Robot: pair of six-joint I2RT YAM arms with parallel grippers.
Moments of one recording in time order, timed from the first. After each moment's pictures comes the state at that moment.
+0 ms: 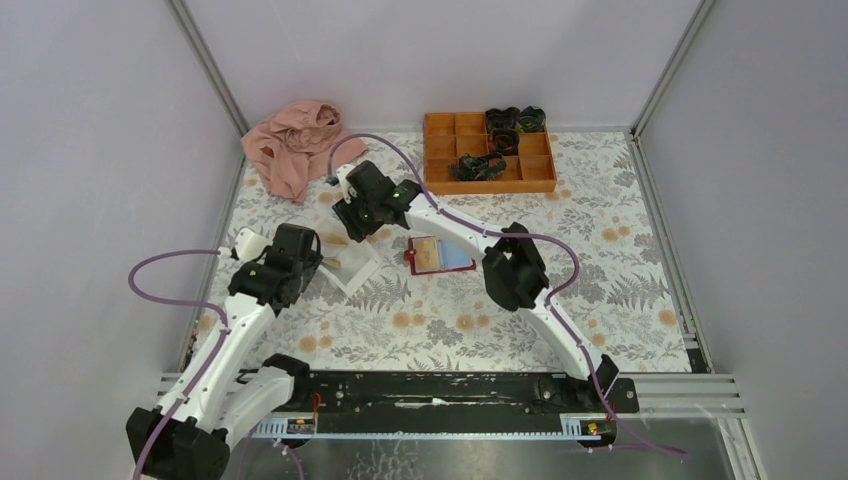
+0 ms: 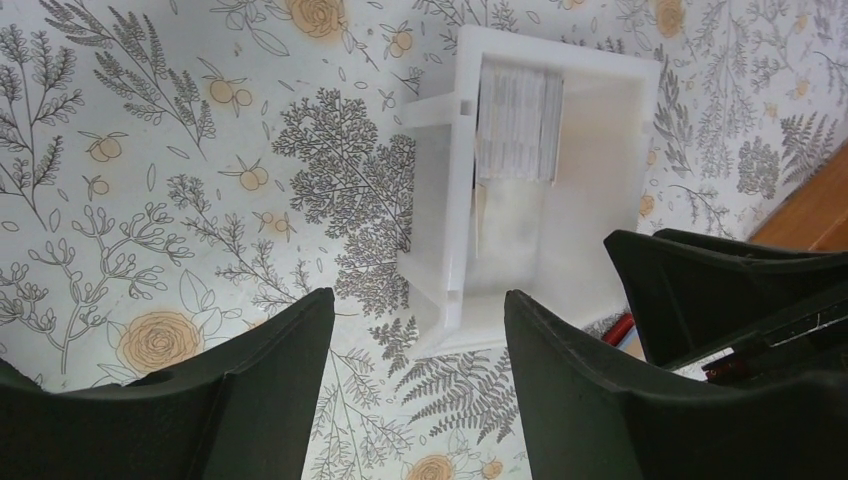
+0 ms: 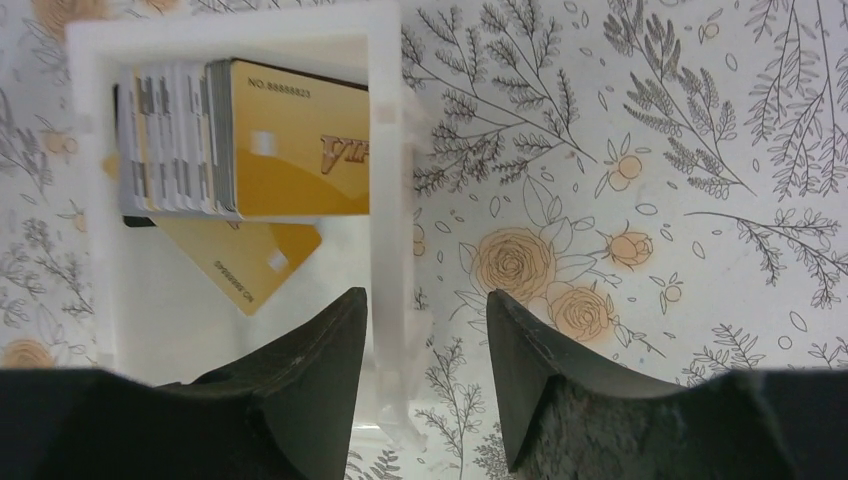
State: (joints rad) left arm -0.28 0.89 0.78 -0.89 -0.49 -1.24; right arm 0.91 2.47 2.29 -0.61 -0.12 0.08
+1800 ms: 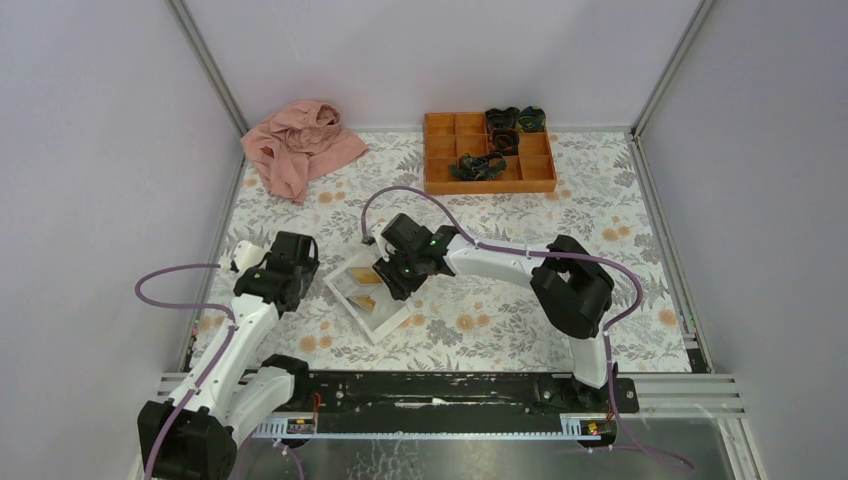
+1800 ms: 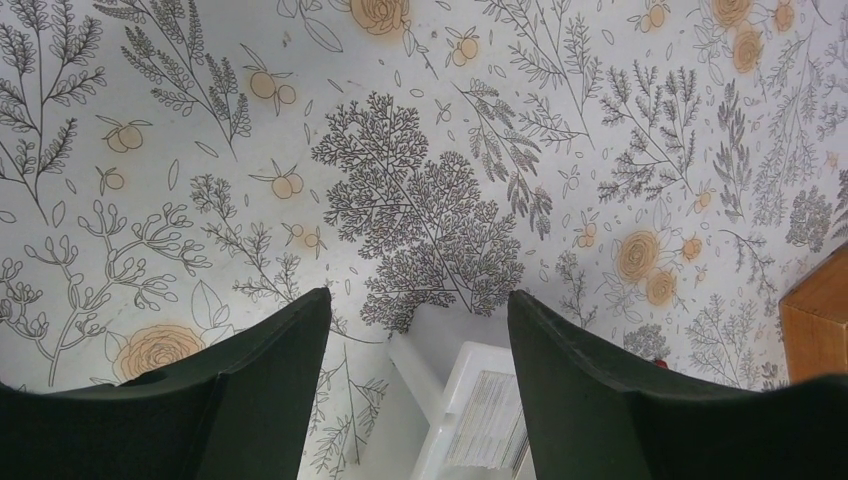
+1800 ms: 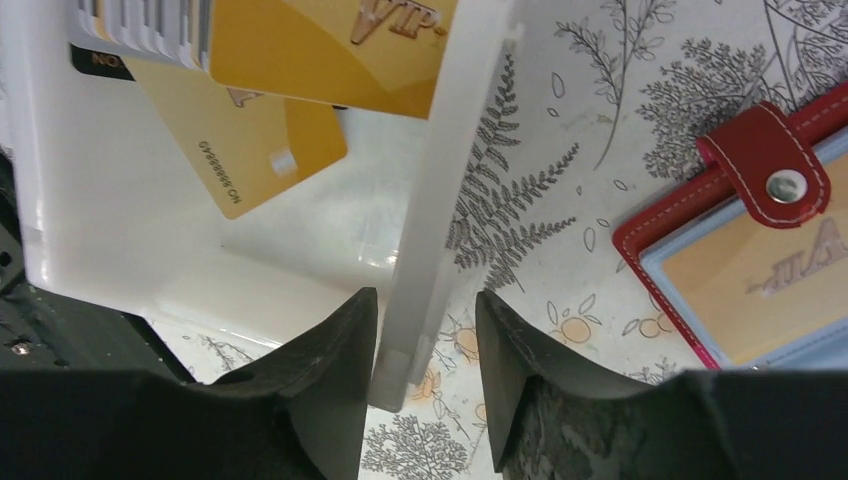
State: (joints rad) left arm -0.20 0.90 0.67 -0.82 -0.47 -1.29; right arm 0.99 1.97 1.42 -0.47 -0.18 0.12
